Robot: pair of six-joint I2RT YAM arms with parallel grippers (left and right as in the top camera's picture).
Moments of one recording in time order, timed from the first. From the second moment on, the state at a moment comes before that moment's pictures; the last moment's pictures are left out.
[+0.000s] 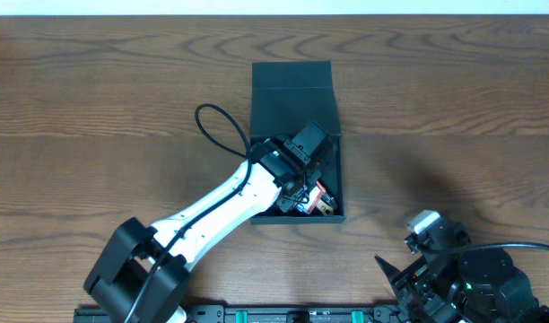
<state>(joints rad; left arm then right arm) -0.77 1.71 1.21 -0.79 0.04 -1.54 0.64 0.42 0.88 -1.19 0.03 0.02</state>
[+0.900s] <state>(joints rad) -0.77 1.79 1.20 -0.78 0.08 -1.54 0.64 0.42 0.88 -1.19 0.03 0.02</state>
